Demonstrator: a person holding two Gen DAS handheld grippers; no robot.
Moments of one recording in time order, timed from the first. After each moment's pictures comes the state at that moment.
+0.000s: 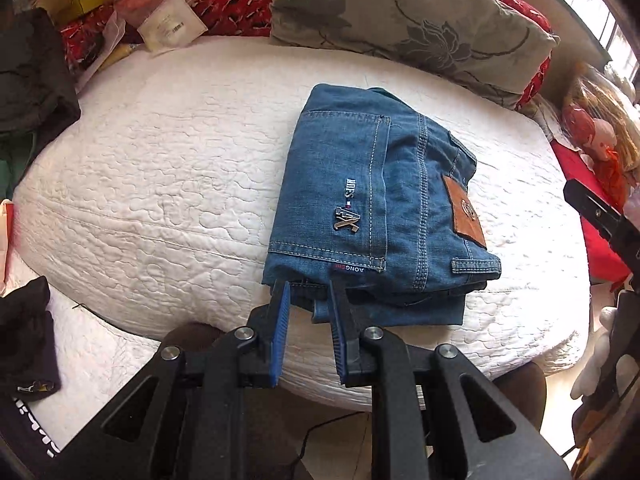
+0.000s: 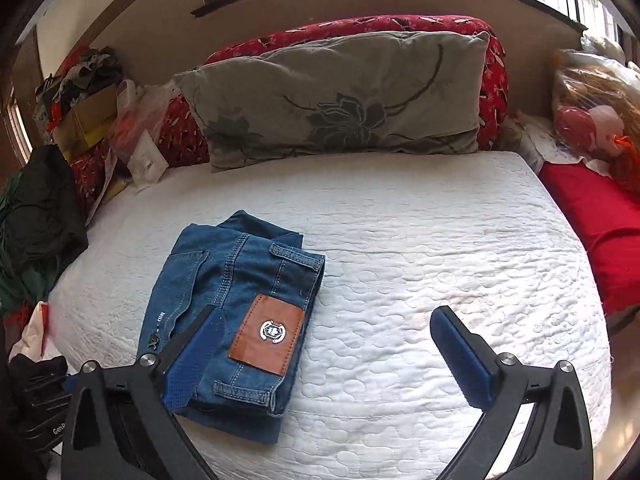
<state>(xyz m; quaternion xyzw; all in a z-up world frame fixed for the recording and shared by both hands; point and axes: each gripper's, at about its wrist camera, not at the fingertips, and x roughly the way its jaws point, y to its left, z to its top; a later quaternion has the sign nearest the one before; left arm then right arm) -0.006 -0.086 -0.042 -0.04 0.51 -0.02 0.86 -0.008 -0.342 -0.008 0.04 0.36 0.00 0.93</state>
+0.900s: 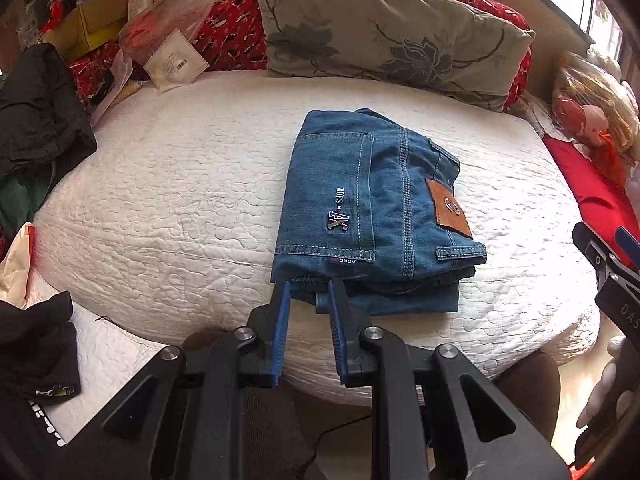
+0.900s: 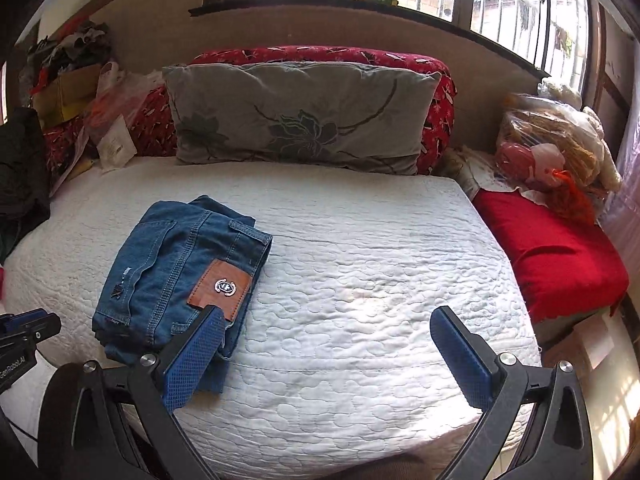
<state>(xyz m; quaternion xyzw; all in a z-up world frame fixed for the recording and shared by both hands) -0.036 -0.099 -0.024 0.00 0.47 -0.01 0.88 -0.071 -0.338 0.000 -0.01 0.35 -0.06 0.93</state>
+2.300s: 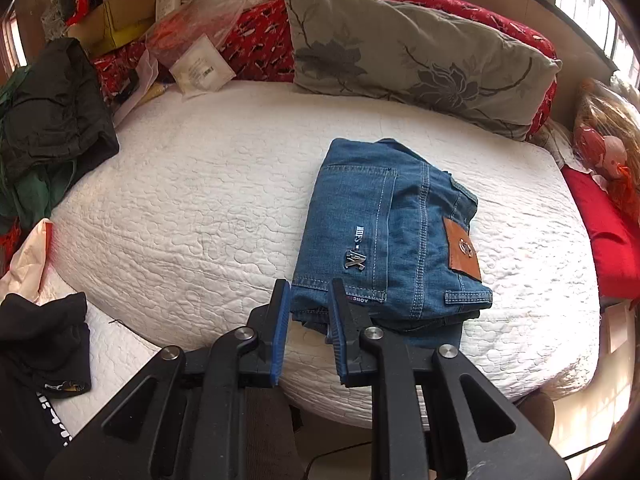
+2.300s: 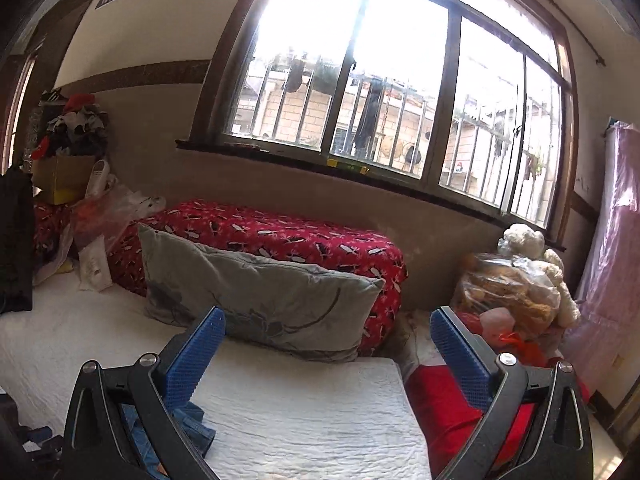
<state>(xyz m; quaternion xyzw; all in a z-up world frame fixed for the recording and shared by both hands) -0.011 -0.092 -0.010 -0.03 0.48 0.03 0.88 -0.006 -0.372 0.202 -0.09 0.18 -0.05 0.98</state>
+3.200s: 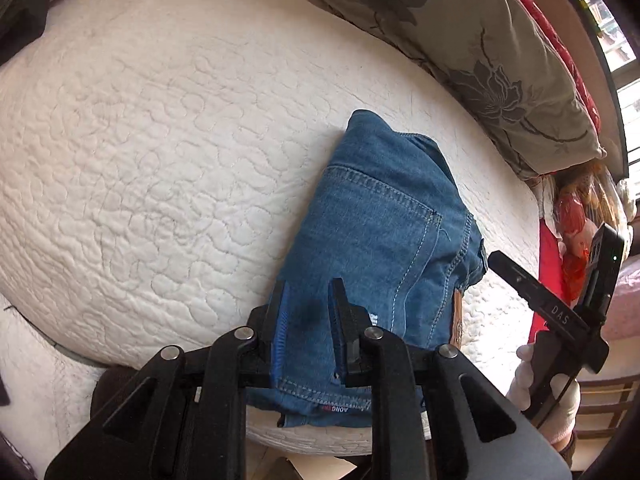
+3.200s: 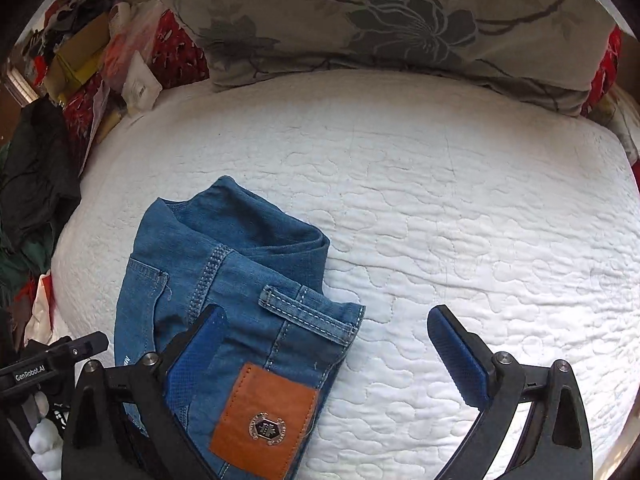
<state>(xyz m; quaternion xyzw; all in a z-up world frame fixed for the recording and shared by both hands) 0.128 -0.042 -0.080 -0.21 0.59 -0.03 0.78 0.166 -0.339 -0.082 0.07 0.56 0.09 0.82</state>
